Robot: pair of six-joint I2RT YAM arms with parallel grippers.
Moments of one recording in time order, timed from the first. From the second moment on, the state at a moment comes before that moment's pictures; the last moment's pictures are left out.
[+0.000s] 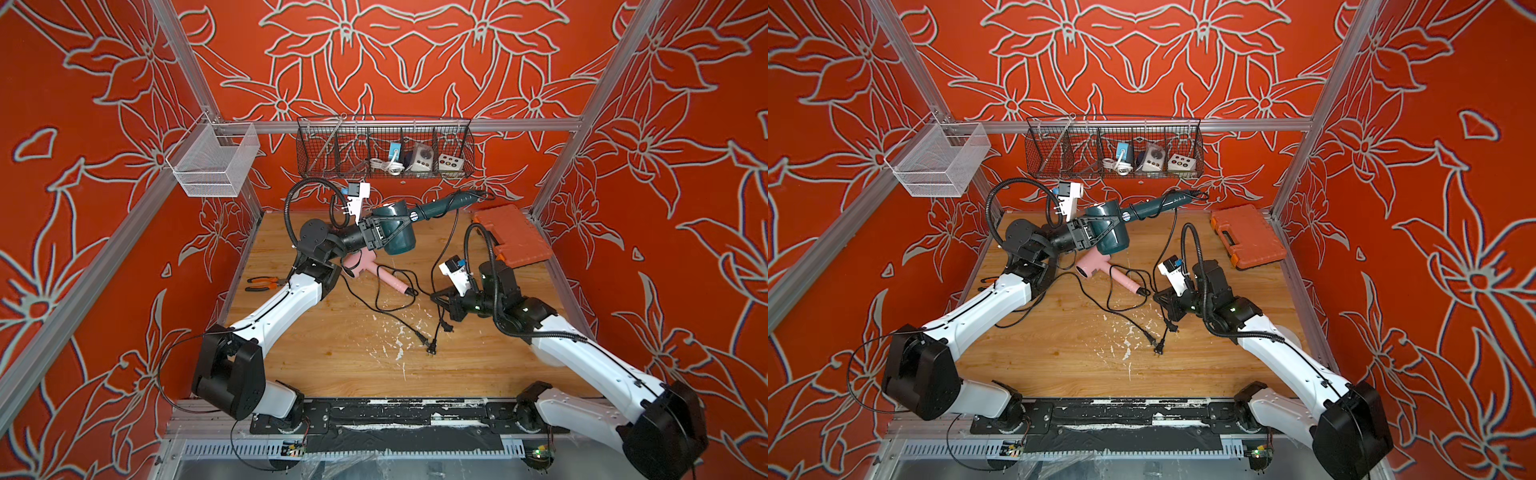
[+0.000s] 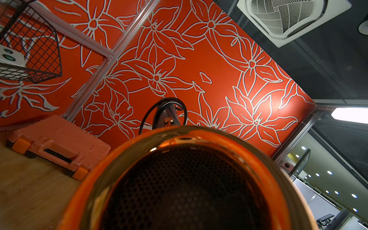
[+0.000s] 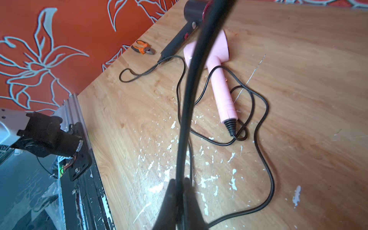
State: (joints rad) left arm -0.36 1.43 1.09 0.83 0.87 -1.08; right arm 0.58 1.08 0.75 -0.29 -0.48 0.08
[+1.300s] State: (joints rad) left arm -0.33 1.46 1.13 -0.05 0.63 -0.35; right arm 1.05 1.25 1.87 -1.24 0.18 -0.39
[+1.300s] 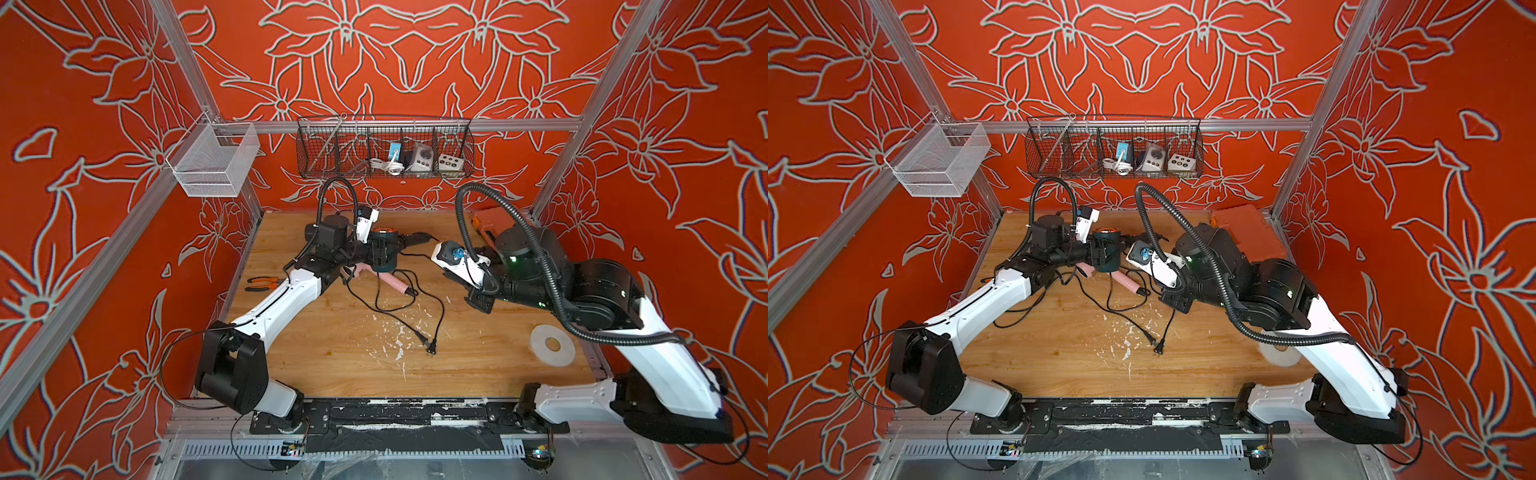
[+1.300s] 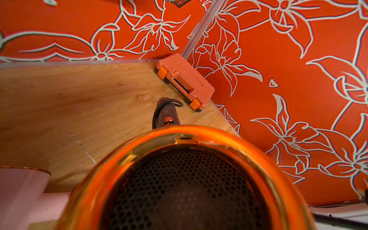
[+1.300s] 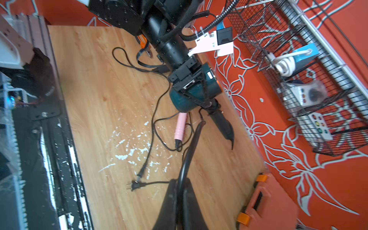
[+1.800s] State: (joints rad) left arm -0.45 1.29 1.03 -0.21 0.98 -0.27; right arm 0.75 1.36 1.94 -1.13 0.26 -0.62
